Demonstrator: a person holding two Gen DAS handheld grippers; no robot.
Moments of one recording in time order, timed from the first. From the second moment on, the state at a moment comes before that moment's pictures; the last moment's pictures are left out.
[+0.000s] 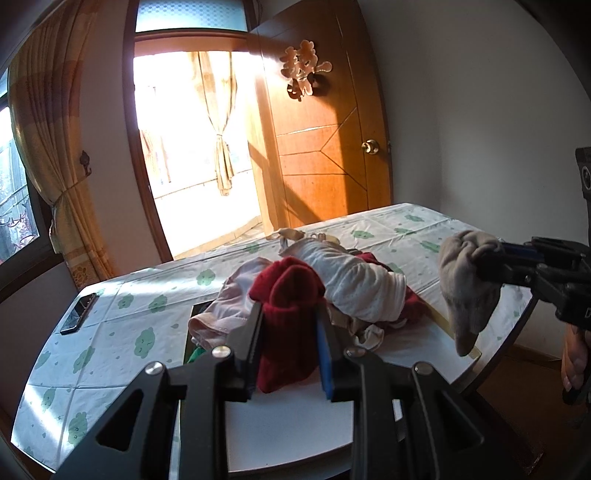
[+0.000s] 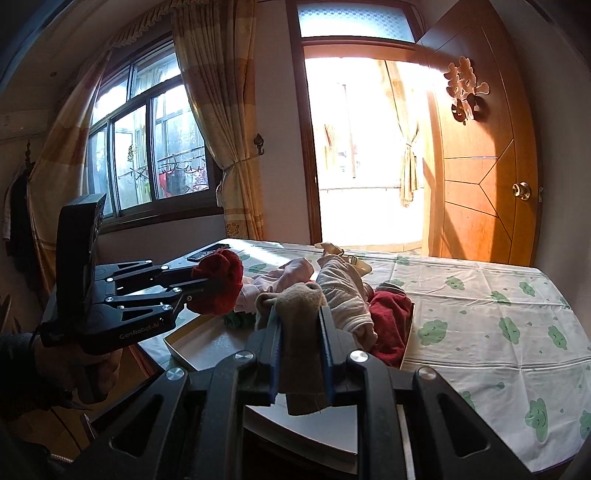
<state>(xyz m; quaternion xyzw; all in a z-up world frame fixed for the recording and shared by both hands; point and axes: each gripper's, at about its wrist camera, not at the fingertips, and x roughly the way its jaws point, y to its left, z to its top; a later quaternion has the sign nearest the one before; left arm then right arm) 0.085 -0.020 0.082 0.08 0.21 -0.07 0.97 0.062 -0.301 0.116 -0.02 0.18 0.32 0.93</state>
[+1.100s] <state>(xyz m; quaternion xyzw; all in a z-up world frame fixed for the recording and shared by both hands) 0.128 -0.067 0.031 0.08 0.31 -0.11 0.94 0.129 -0.286 0.074 -0.05 0.32 0.26 0.91</state>
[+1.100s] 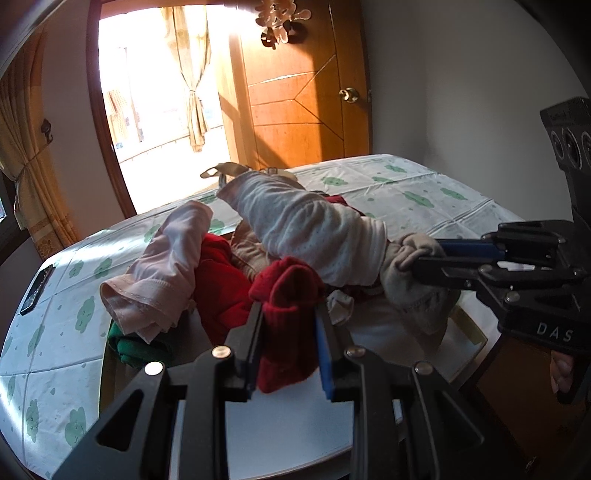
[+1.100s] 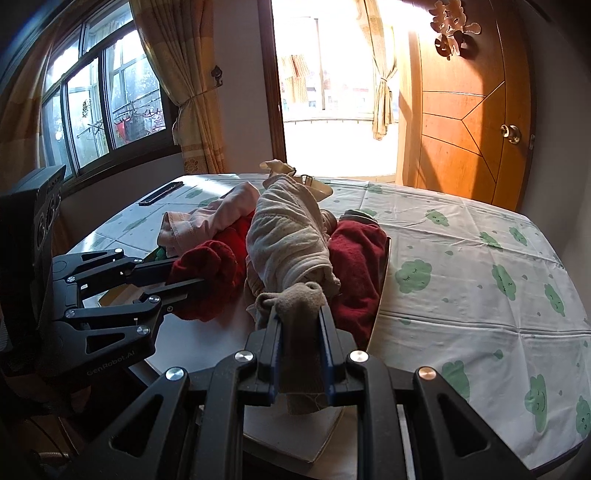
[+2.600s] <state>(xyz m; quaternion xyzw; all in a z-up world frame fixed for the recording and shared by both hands) 0.050 -0.044 0.013 0.06 0.31 -0.13 0.94 0.042 -0.274 0.046 -0.05 0.33 0.27 0.90</state>
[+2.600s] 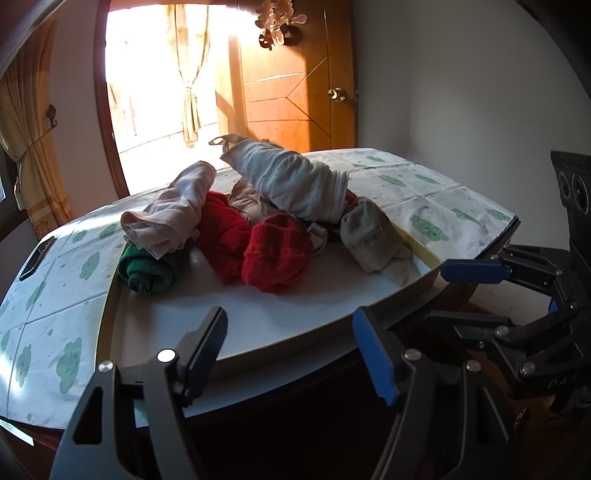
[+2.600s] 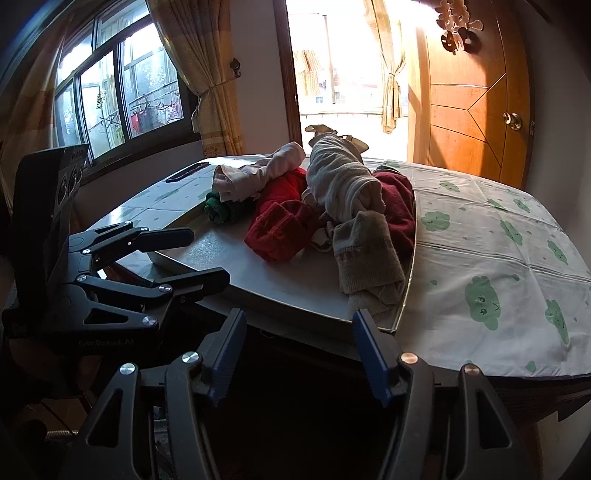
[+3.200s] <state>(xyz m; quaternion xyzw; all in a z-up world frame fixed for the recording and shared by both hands) -0.005 -0.019 -0.037 0.08 0.38 -0.14 0.91 0.018 -0.273 -0.013 -0.08 0.41 0.30 0.86</state>
